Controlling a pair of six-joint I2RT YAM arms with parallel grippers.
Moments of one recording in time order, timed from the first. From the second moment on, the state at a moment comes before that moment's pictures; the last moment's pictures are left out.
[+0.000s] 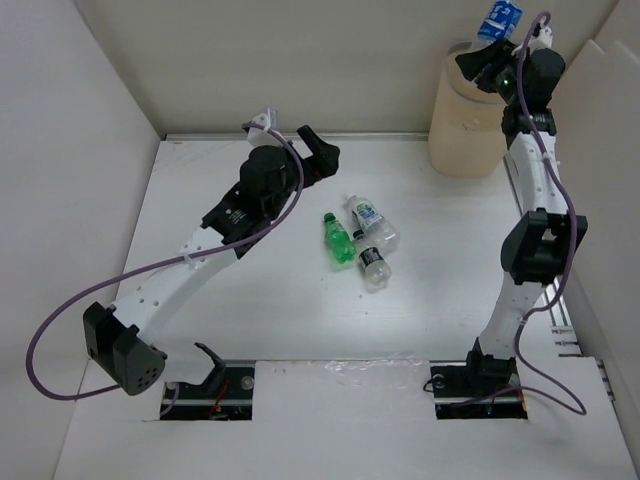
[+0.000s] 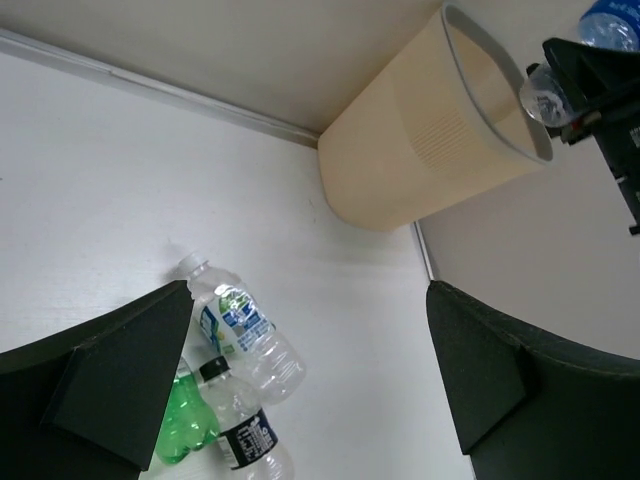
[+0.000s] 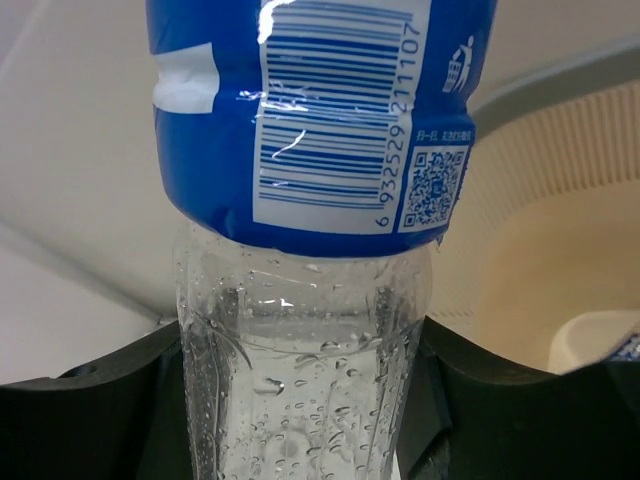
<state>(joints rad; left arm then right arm) -0.68 1.31 1.32 -0.15 -0.32 -0.74 -0.12 2.01 2.07 0.06 -0.44 0.59</state>
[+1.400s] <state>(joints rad) -0.69 1.82 1.28 -0.30 -0.19 -0.82 0.01 1.45 1.57 -0.24 -0.20 0.47</state>
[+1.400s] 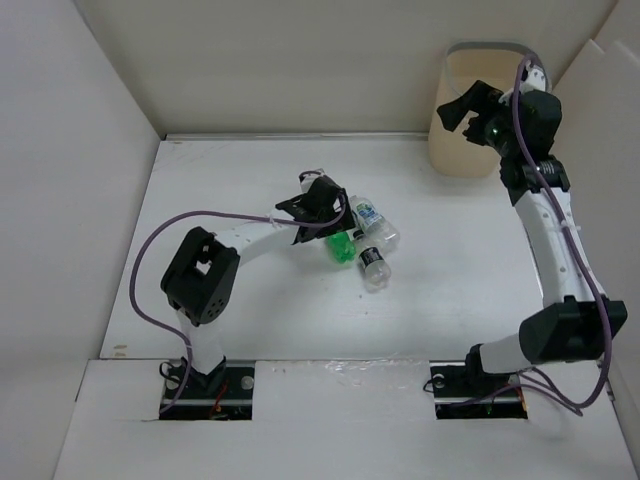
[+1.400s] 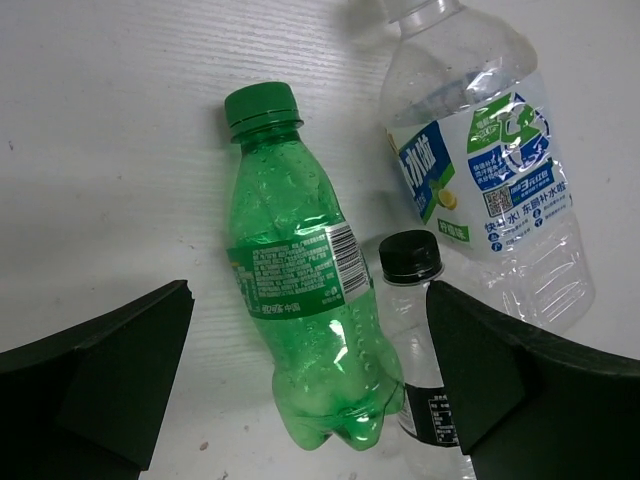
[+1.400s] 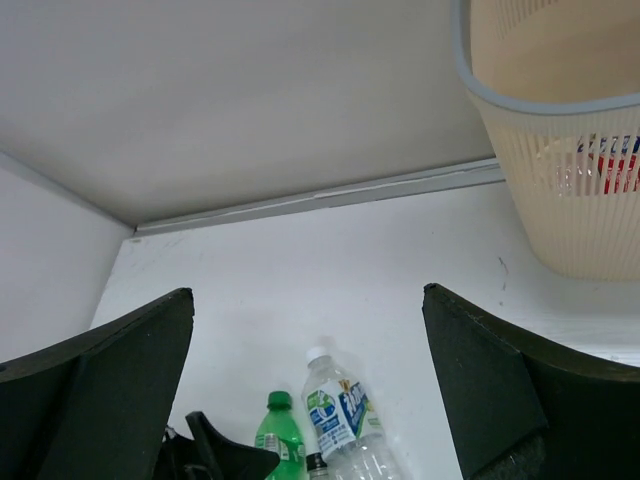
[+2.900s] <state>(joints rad) -0.55 1.21 1.09 0.14 -0.04 -0.72 0.40 1.53 0.94 0.69 -0.89 0.67</state>
